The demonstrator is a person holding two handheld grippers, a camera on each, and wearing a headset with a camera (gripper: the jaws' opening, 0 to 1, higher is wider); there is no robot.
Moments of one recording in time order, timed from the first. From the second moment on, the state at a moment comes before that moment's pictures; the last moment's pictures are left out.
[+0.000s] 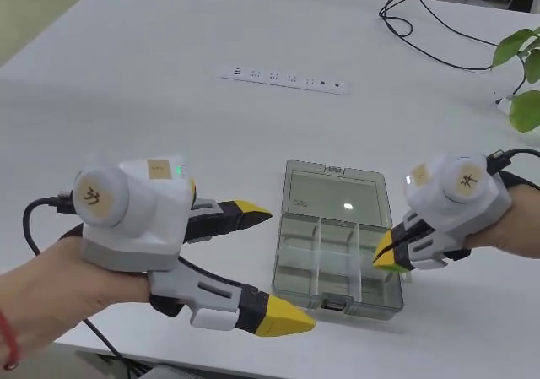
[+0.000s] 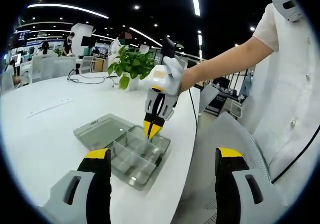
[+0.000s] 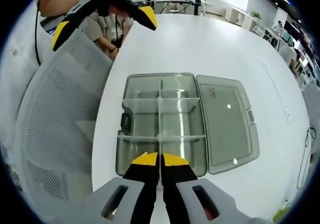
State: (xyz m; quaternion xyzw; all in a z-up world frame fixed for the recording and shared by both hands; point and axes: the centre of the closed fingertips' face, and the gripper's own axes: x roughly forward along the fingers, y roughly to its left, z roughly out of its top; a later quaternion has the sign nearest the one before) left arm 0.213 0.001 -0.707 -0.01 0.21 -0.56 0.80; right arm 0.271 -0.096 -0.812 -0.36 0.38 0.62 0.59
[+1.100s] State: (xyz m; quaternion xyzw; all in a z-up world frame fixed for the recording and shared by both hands) left arm 0.216 0.008 -0.716 -0.01 0.22 -0.55 0.80; right arm 0.276 -0.101 -0.790 -0.33 0.37 0.60 0.63
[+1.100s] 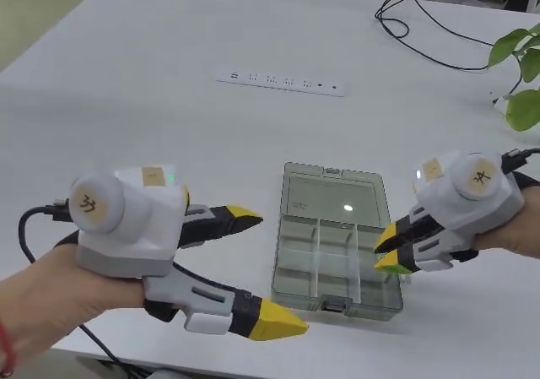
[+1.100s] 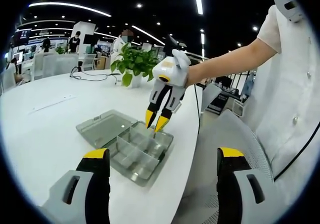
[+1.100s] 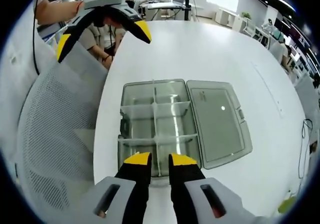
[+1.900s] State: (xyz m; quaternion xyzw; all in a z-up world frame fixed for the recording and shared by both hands) left arm 0.226 0.023 -0.736 0.01 0.24 -0.54 0.81; right arm 0.259 -0.162 -0.740 -0.22 0.34 0.52 0.76
